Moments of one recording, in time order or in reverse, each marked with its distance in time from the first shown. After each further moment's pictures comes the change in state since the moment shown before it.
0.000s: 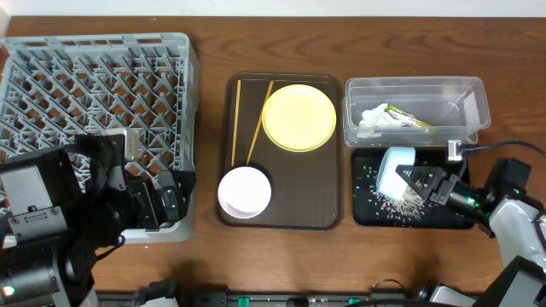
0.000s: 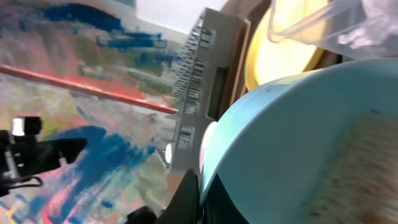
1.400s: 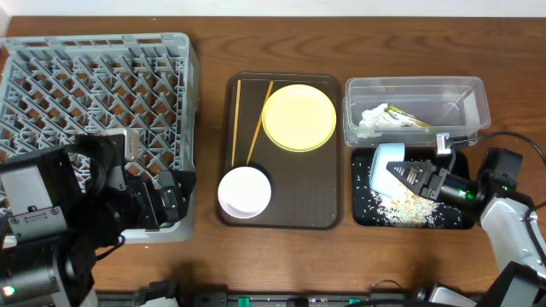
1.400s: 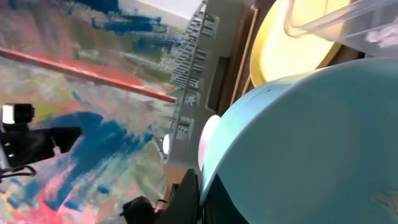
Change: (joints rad) left arm 0.000 0.000 0.000 0.000 0.000 0.000; right arm 0.090 -0.018 -0.004 0.148 0.042 0.139
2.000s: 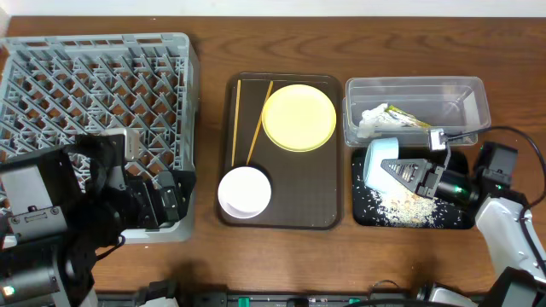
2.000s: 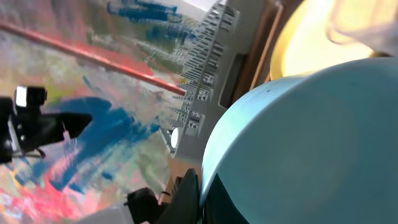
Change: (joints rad) left arm 0.000 0.000 0.000 0.000 0.000 0.000; right arm 0.059 -0.017 -0.001 0.105 -0.051 0.042
